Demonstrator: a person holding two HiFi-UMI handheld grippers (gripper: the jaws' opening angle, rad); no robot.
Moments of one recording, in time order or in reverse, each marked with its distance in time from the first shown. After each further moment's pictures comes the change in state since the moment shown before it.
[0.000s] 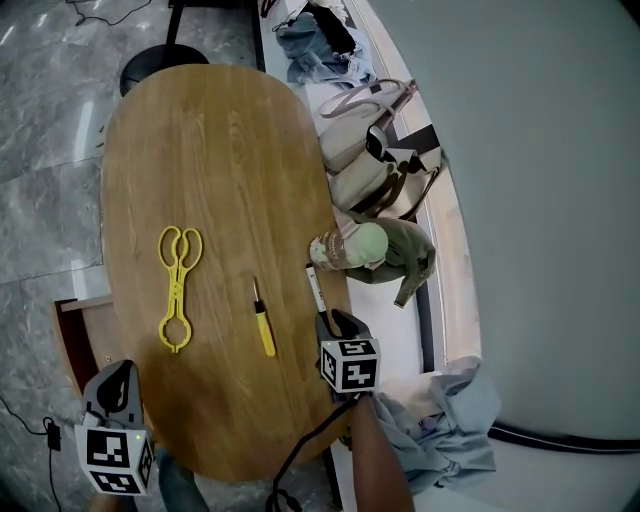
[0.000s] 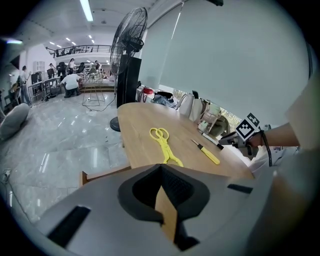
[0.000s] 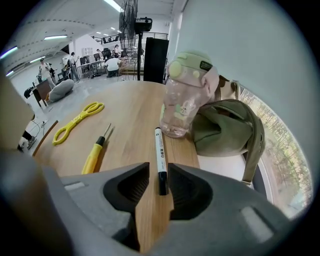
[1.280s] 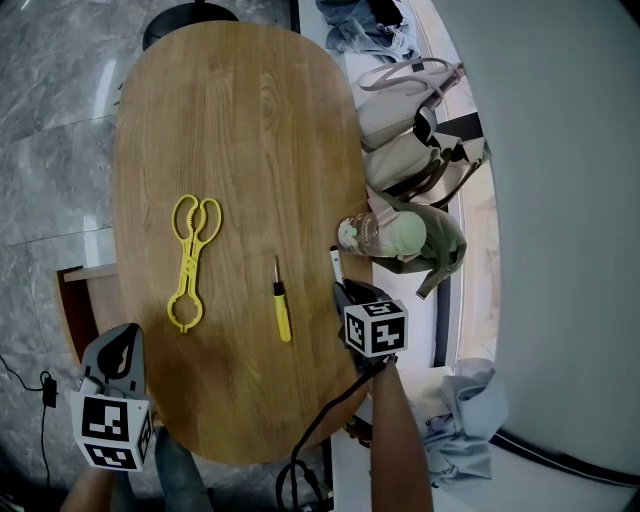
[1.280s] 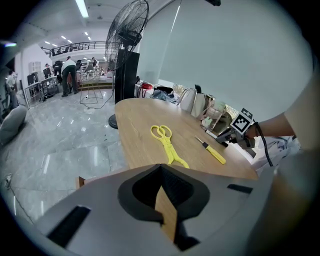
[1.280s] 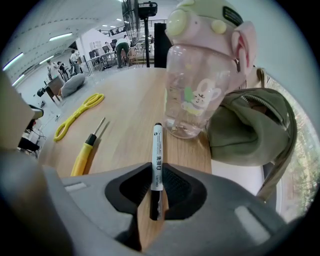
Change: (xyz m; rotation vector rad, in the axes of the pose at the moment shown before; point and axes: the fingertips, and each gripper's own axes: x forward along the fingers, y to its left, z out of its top) left arm 0.030 0.011 0.010 0.017 0.037 0.010; right arm 0.047 -0.002 0.010 -0.078 0.126 0.158
